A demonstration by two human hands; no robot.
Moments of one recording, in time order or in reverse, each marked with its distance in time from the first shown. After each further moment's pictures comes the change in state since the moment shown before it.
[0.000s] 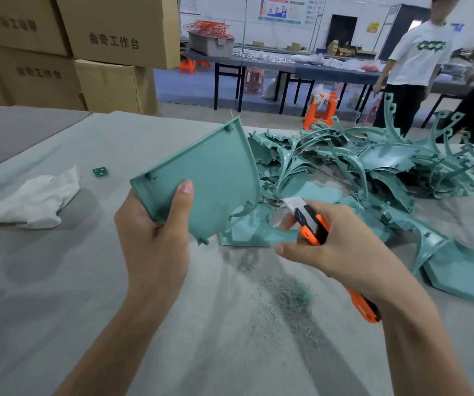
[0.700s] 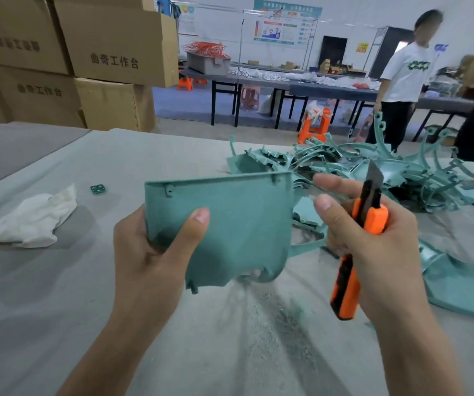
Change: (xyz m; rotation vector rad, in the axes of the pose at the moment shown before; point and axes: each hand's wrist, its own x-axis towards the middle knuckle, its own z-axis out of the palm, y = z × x) left_hand 0.000 0.024 -0.008 -0.138 -0.234 -0.051; right_hand -0.009 -0.006 -0.007 0.588 0.451 -0.210
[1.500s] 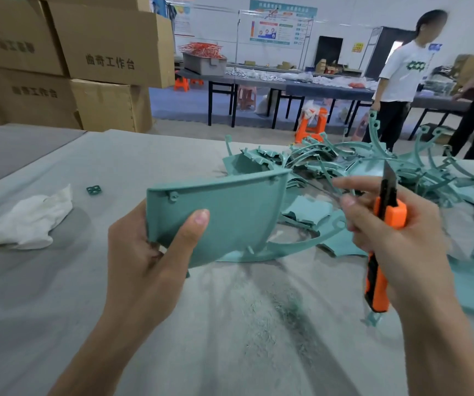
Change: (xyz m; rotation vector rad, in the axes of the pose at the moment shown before) left_hand 0.001 0.014 -0.001 0.284 -0.081 0.173; right_hand 0.006 -0.004 -0.027 -0.138 0.064 -0.038
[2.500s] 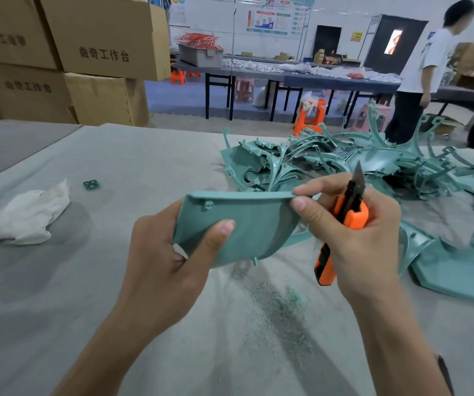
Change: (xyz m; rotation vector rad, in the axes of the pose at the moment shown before) left_hand -0.004 0.007 0.008 0.151 -0.181 0.170; right_hand -0.012 0.001 0.041 0.146 -0.014 -0.146
